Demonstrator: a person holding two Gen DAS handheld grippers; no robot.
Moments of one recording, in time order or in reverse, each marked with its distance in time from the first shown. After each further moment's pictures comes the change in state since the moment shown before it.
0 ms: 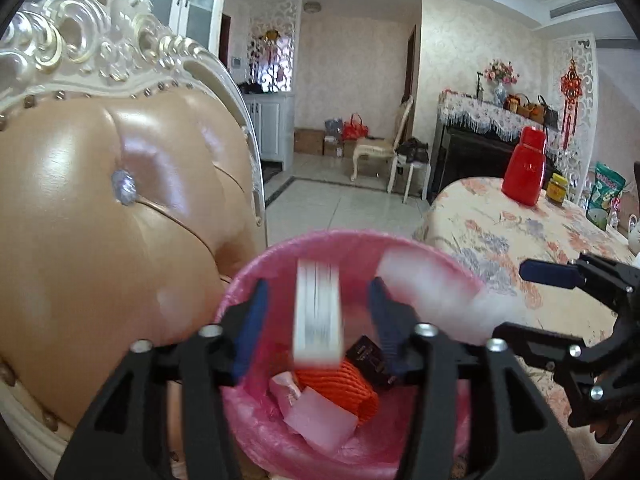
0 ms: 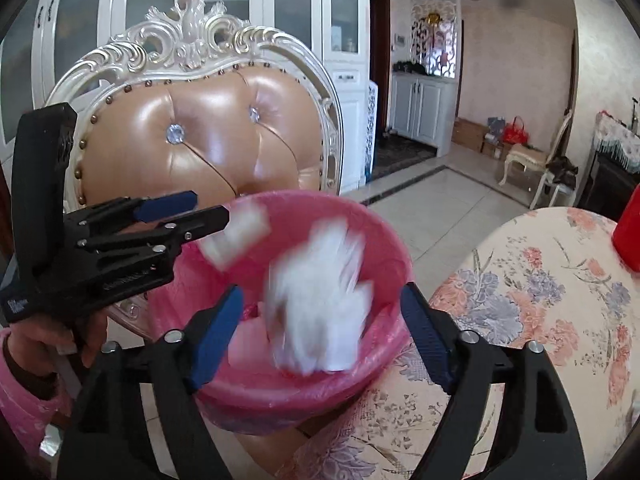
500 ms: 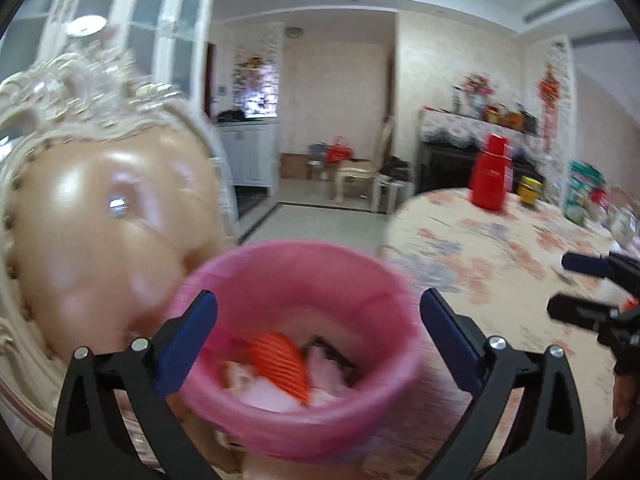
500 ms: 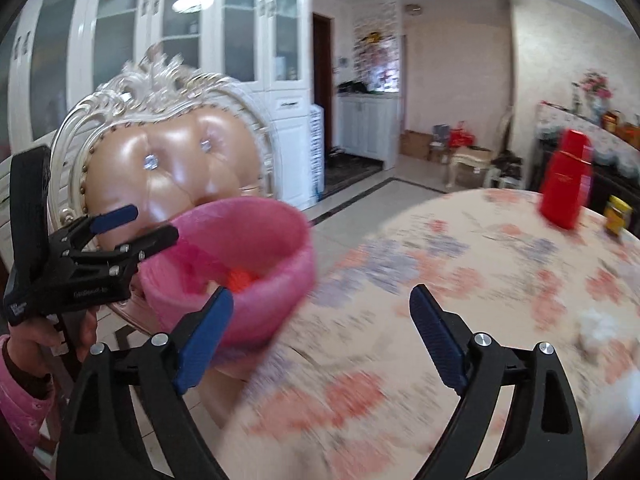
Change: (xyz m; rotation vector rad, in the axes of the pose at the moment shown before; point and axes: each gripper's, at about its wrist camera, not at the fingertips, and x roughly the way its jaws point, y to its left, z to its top) left arm -0.057 -0.082 -0.021 0.068 -0.080 -0.061; right arm -0.126 -0.046 -0.061 0.129 -0.099 -0.193
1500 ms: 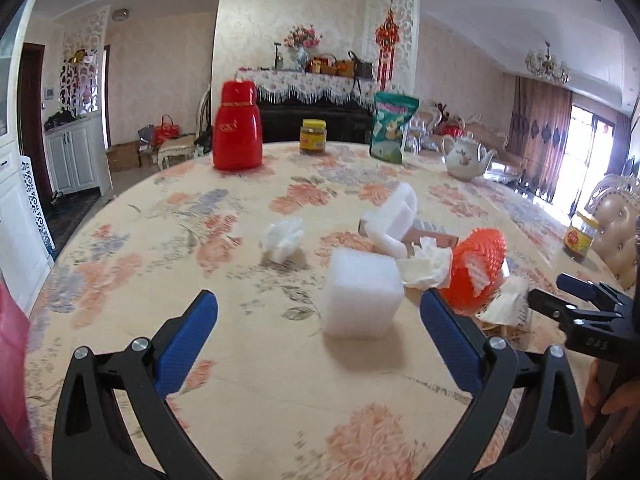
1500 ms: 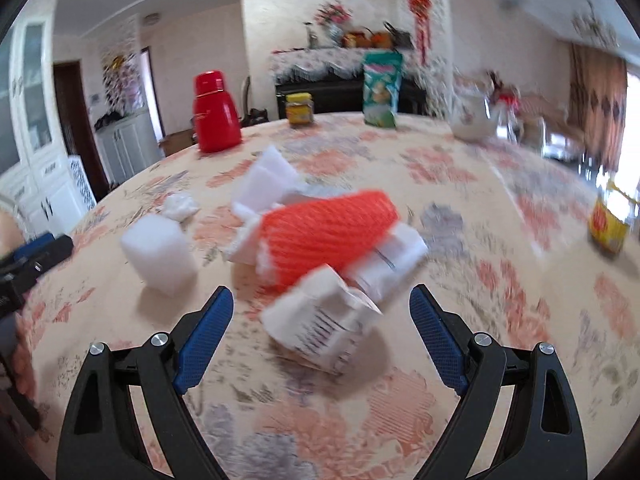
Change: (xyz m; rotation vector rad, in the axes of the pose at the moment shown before) left arm 0.037 -0.395 -0.015 0.209 0.149 -0.534; right arm -0.235 -0.286 -0.178 0.525 0.046 -0.677
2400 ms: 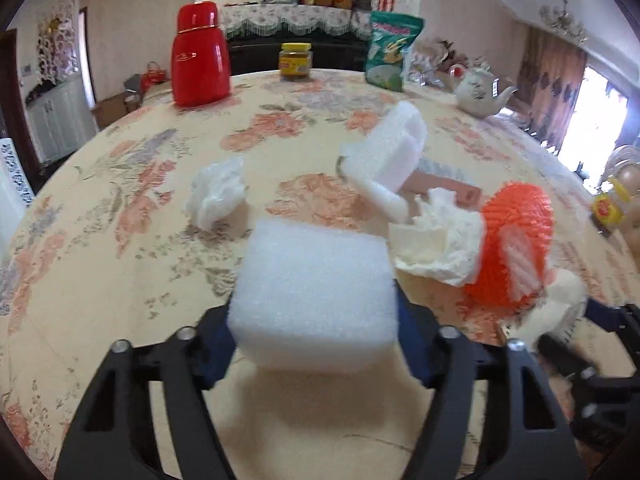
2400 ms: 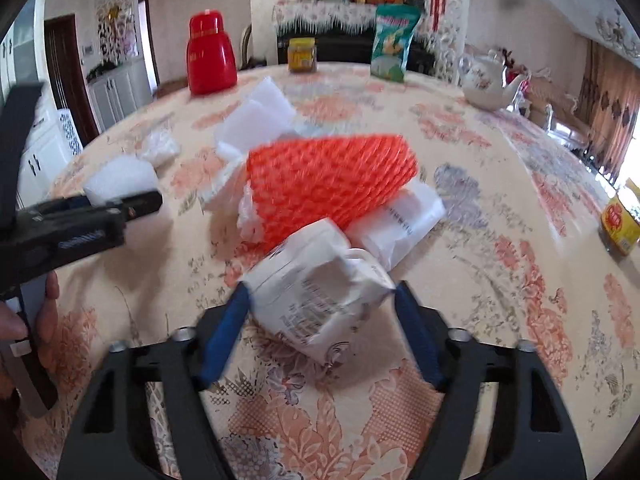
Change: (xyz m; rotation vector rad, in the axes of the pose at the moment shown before) left arm 0.103 -0.036 0.008 0.013 0.246 0.006; right arm 0.033 0.018 -0.004 -0.096 0.144 -0.050
